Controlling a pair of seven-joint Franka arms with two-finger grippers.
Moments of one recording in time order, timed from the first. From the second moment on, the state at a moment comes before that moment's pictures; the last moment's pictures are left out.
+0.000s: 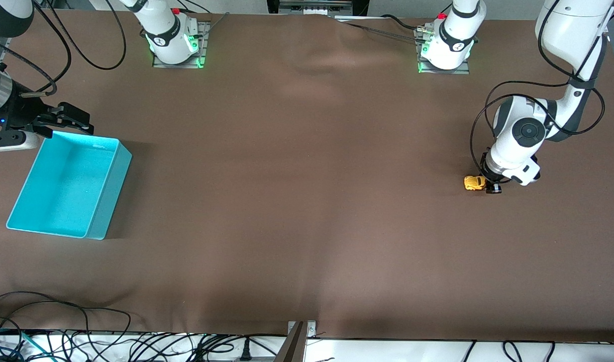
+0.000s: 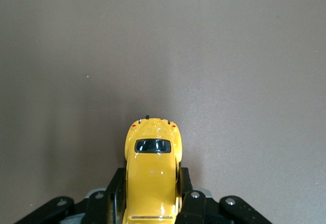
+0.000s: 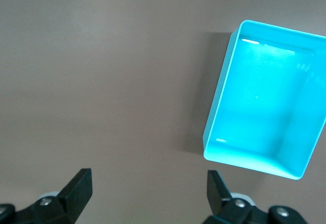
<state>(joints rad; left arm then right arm) 0.08 0.38 0.01 -2.30 0.40 2.69 -1.89 0.03 0.06 -0.02 -1.62 0.04 1.61 -0.07</state>
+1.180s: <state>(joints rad) 0.08 0.43 0.00 -2.19 0.40 2.65 -1.87 0.03 0.06 -0.01 -1.61 0.04 1.61 -0.07</state>
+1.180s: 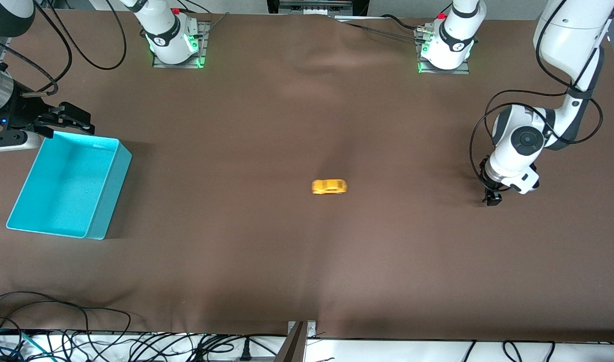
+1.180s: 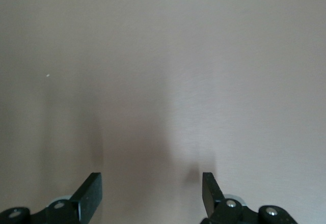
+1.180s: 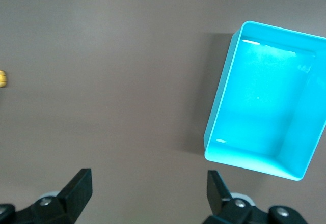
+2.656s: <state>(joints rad) 0.08 0.40 -0.07 -1.44 0.14 1.90 -1.06 0.05 0.08 -0.01 -1.61 0.04 1.61 -0.08</state>
